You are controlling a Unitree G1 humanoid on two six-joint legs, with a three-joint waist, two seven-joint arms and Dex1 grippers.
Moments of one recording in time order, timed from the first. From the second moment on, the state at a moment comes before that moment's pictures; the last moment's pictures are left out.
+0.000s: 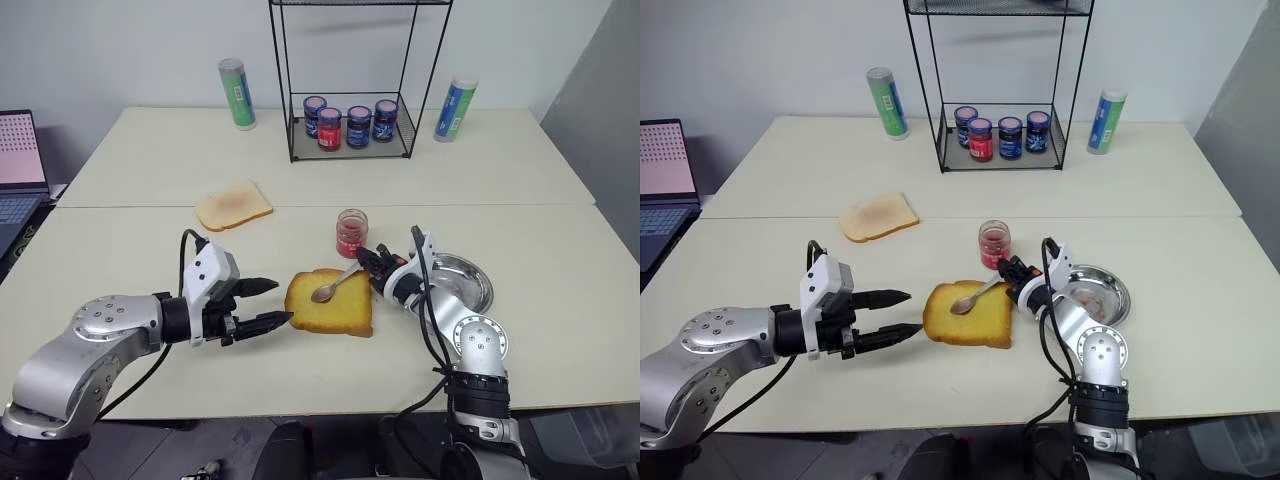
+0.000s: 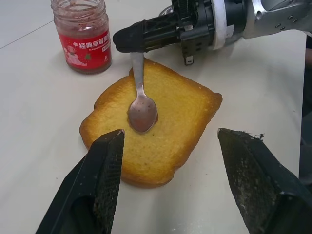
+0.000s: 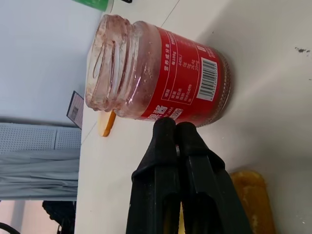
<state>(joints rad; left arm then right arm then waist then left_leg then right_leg) -0.07 0.87 0.14 -0.51 -0.65 0.69 -0.90 -0.38 0.13 -0.20 -0.07 1.08 0.87 -0.26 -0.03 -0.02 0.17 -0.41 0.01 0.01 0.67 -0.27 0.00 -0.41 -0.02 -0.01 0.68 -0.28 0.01</state>
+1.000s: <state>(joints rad) -0.05 0.87 0.14 -0.51 -0.65 0.69 -0.88 -0.45 0.04 -0.17 -0.10 1.20 0.97 -0.24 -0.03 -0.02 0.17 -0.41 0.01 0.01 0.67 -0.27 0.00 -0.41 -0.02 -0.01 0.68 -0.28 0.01</state>
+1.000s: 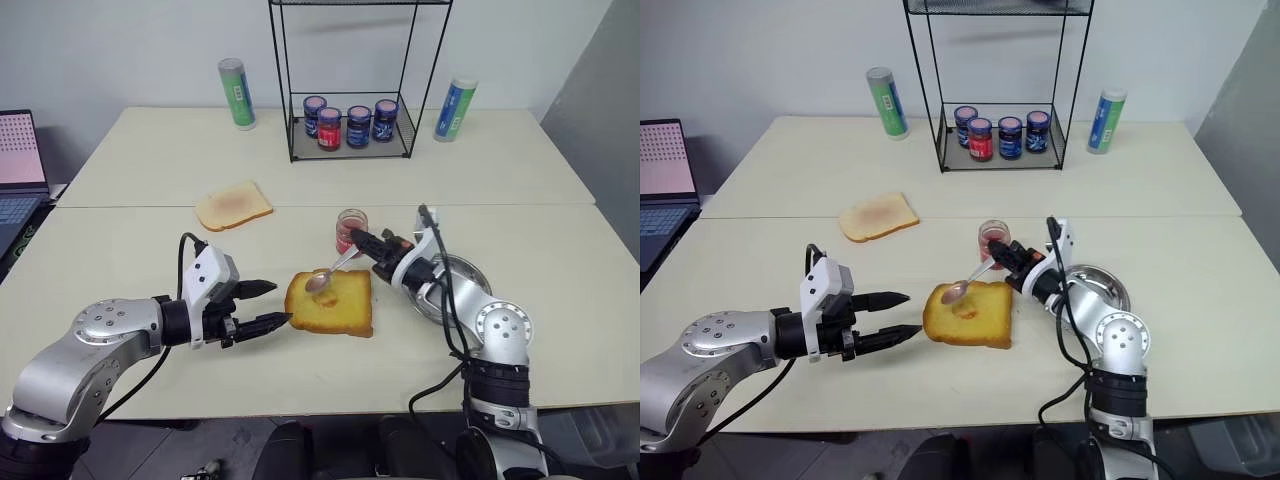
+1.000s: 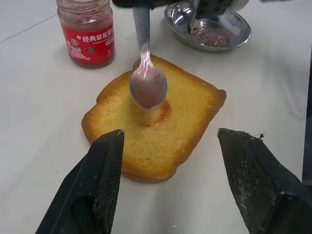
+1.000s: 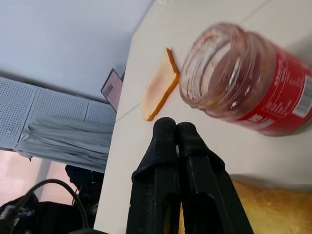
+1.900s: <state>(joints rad) -0.09 0.86 0.12 -0.50 -0.65 0.69 -0.88 -0.45 -0.05 -0.21 -0.17 1.24 1.04 -0.16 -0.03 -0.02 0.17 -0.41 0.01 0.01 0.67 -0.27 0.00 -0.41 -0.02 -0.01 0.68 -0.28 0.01</state>
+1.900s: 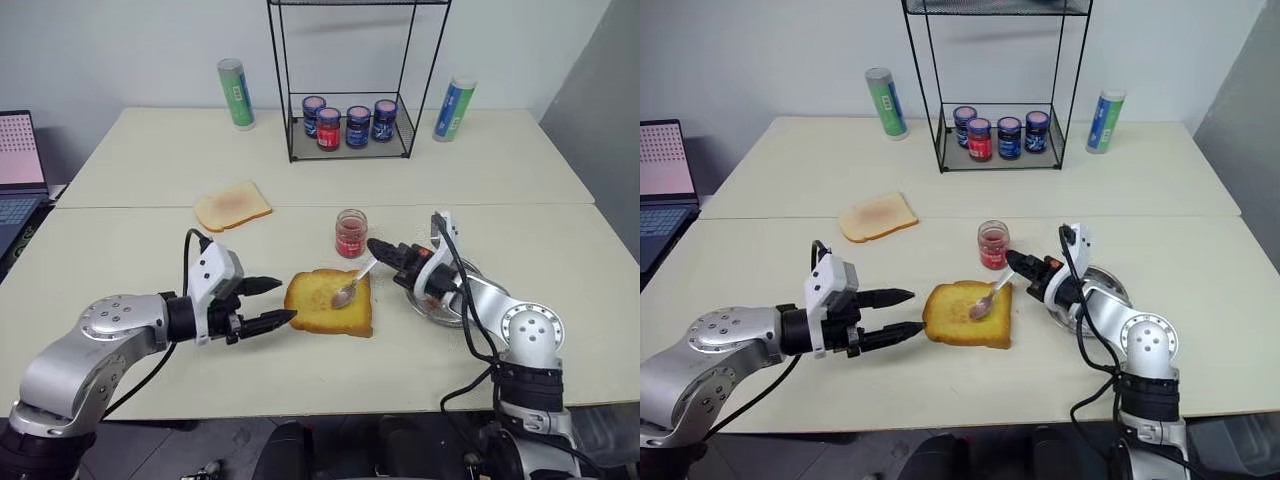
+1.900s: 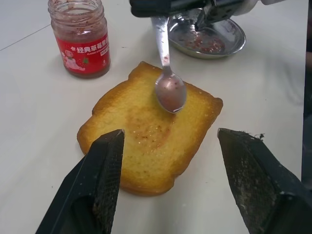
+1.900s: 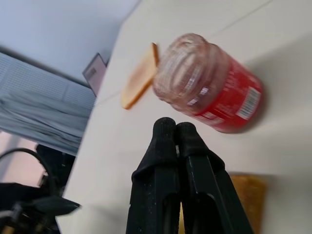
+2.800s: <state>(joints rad) -0.09 0.86 0.12 -0.50 -0.65 0.69 -0.89 -0.44 -0.18 -0.25 -0.13 1.13 1.03 -0.07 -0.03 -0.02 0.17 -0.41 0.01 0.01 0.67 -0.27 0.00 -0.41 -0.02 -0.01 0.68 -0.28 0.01</state>
